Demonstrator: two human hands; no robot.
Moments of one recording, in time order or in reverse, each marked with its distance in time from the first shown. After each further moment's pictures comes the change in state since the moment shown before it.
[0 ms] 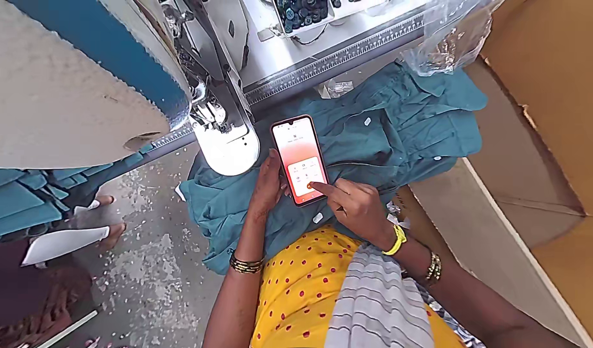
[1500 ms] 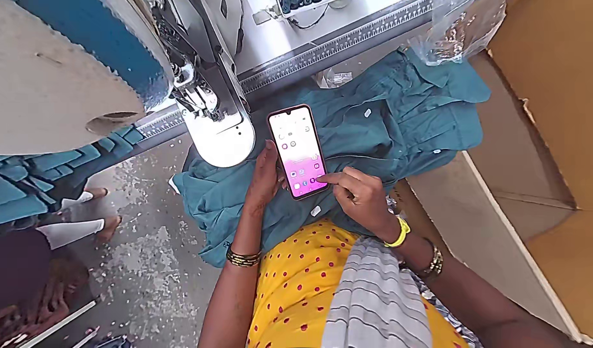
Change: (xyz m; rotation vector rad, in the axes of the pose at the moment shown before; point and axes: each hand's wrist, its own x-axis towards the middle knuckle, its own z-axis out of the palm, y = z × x) left_hand 0.000 -0.003 -0.002 0.001 -0.035 0.033; right_hand 0.000 0.006 -0.006 0.198 0.050 0.122
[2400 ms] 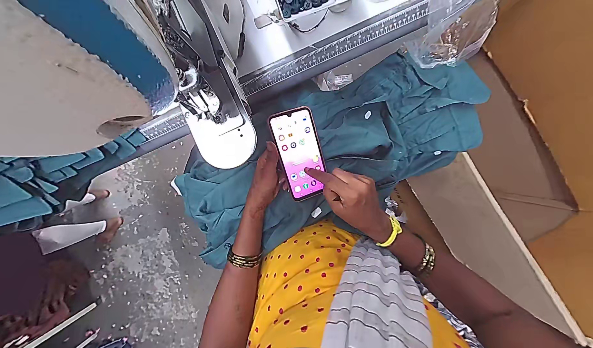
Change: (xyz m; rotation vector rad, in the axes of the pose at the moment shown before) left_hand 0.000 0.000 -0.001 -0.016 0.004 -0.012; right_hand 0.008 -0.007 0.012 -0.143 -0.004 -0.105
